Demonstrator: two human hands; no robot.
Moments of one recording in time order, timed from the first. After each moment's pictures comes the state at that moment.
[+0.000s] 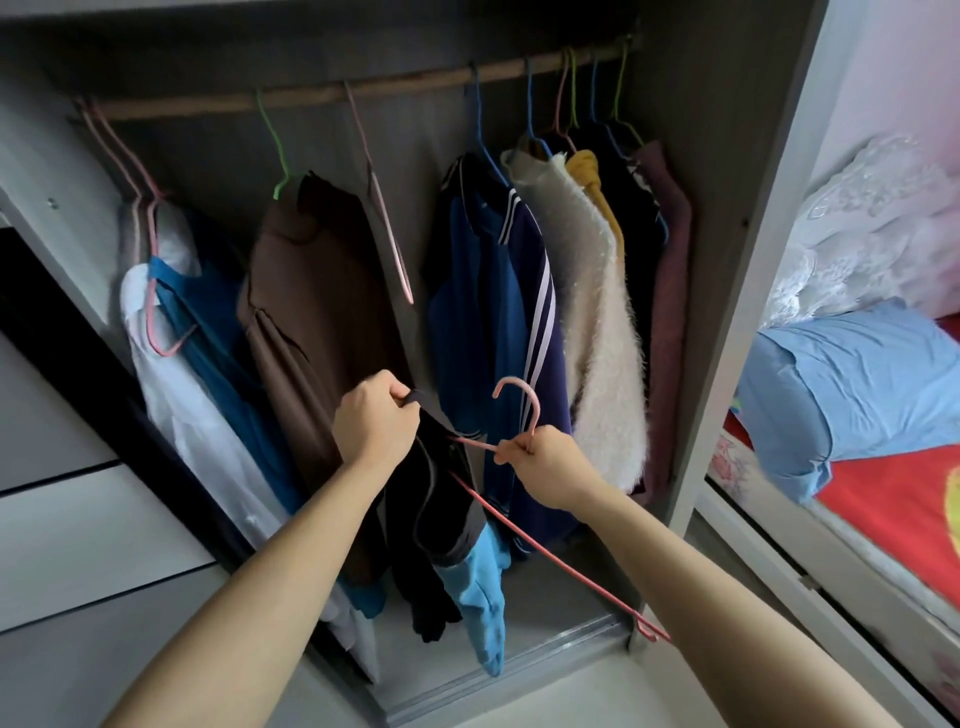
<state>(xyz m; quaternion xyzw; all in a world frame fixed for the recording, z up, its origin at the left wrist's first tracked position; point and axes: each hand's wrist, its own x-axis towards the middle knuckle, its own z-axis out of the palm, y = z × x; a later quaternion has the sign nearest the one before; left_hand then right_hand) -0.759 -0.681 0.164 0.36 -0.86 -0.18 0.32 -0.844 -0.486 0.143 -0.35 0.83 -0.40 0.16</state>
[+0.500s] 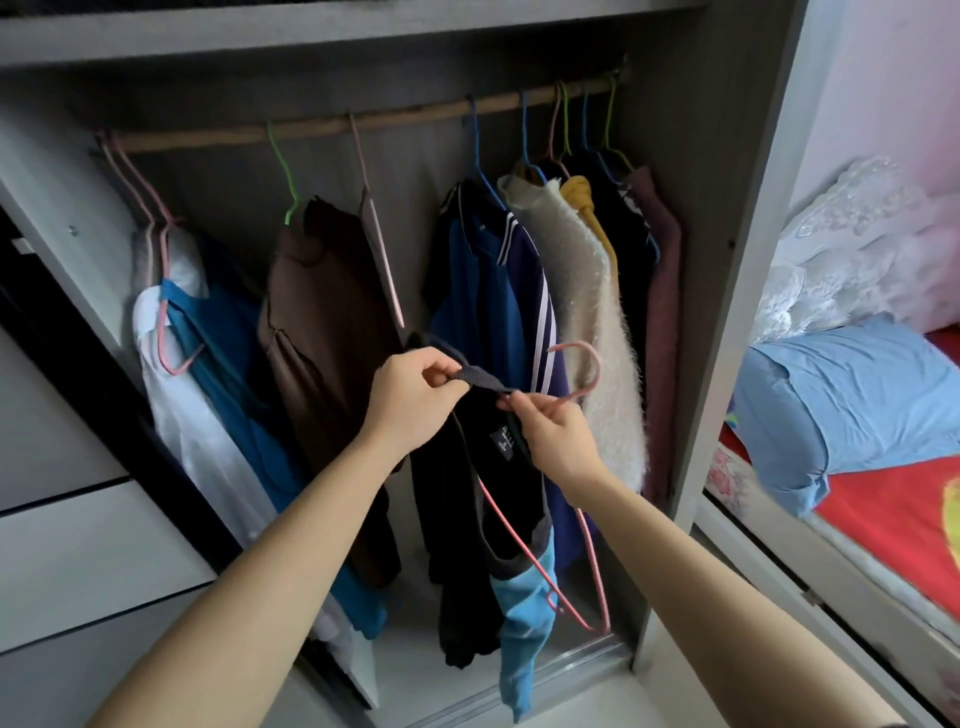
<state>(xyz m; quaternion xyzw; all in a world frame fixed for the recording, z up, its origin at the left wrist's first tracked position) -0.766 -0.653 0.215 0.16 -0.87 -0.35 0.32 -0.856 -0.500 0.153 -0.24 0.69 -0.67 0.14</state>
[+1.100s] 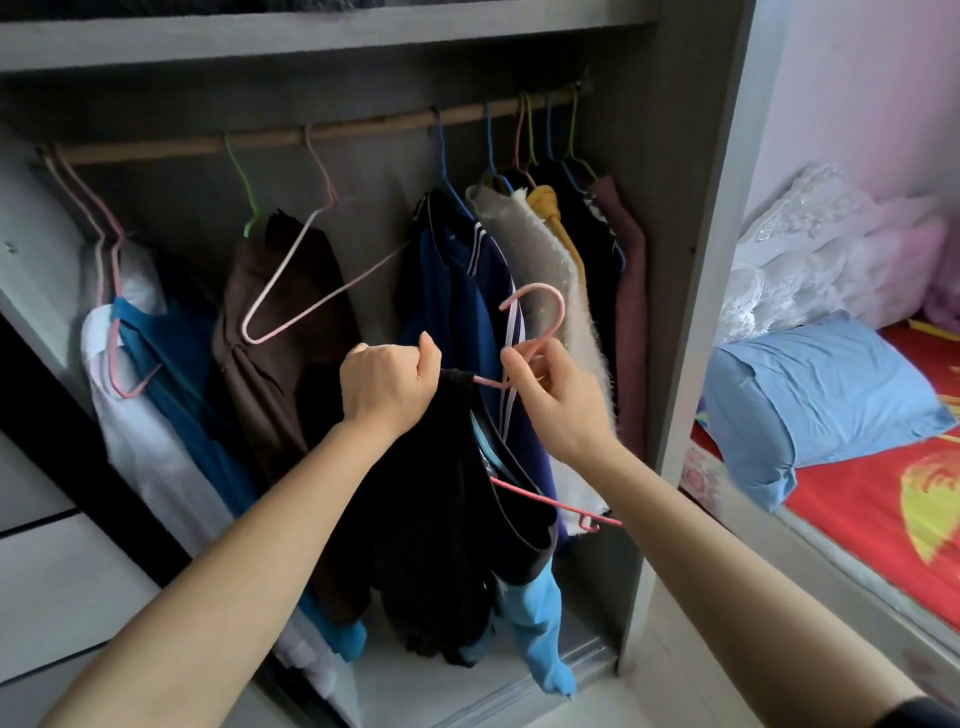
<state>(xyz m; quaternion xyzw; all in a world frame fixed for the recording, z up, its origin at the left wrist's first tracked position) -0.800 -0.653 0.231 0.16 -0.90 0.00 0.41 -0.880 -0.473 0.193 -0.30 0.77 -0.56 -0.09</state>
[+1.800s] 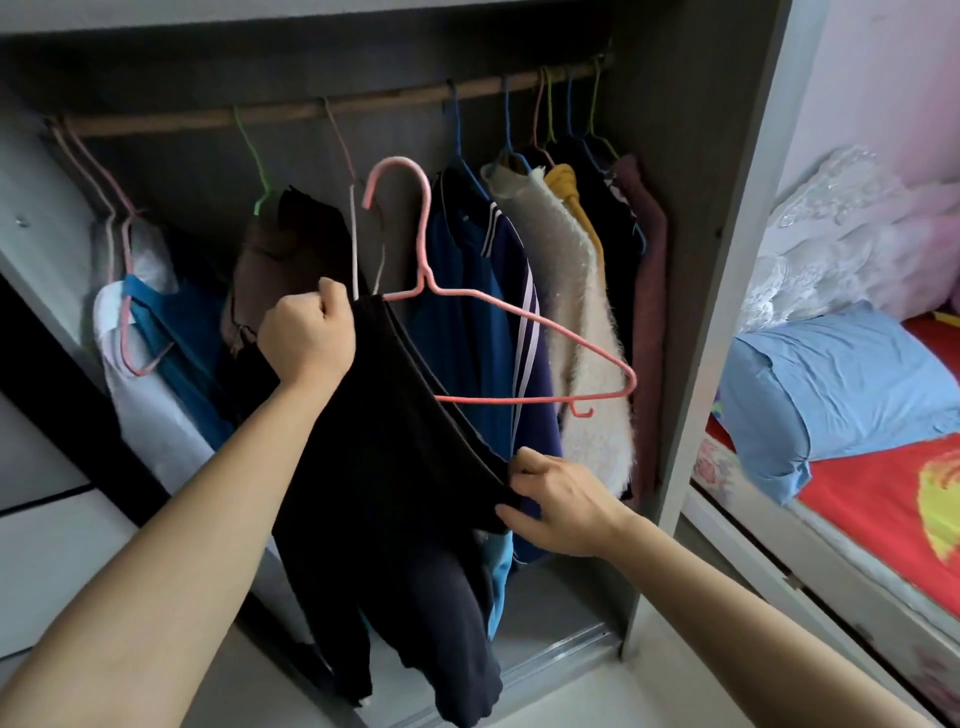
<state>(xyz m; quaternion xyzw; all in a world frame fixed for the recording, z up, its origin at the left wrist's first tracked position) -0.784 -0.721 0.257 0.32 -0.77 -0.09 0.54 -0.862 -0.452 0.097 -0.60 0.75 -0.25 -0.12</state>
